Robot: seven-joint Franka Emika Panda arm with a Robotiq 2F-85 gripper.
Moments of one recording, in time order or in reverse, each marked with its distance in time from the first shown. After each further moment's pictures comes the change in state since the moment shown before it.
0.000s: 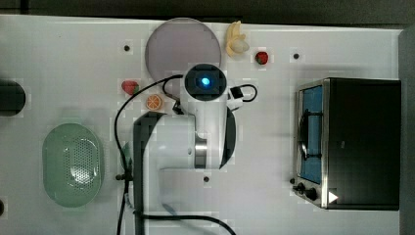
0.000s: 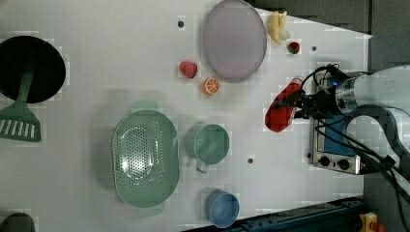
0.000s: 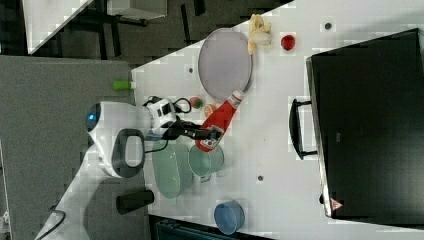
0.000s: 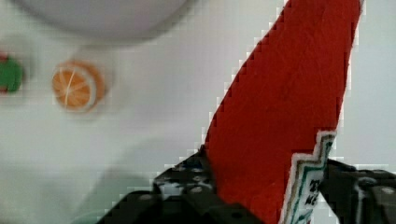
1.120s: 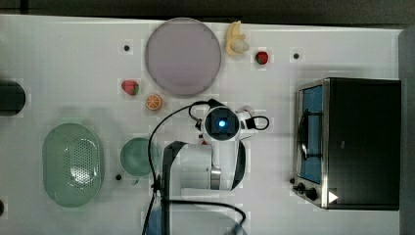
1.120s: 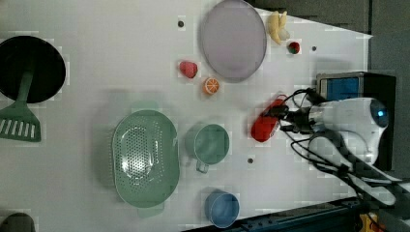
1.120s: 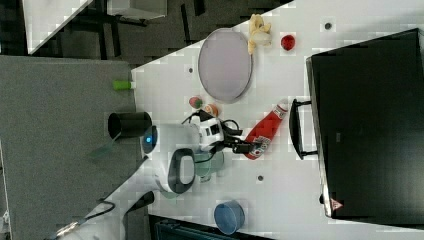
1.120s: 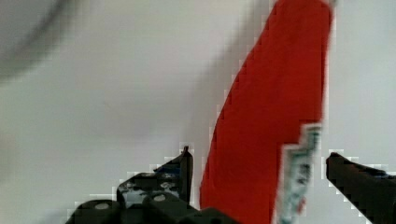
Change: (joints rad) arm -0.010 0.088 -0.057 -0.223 -0.048 0.349 0.077
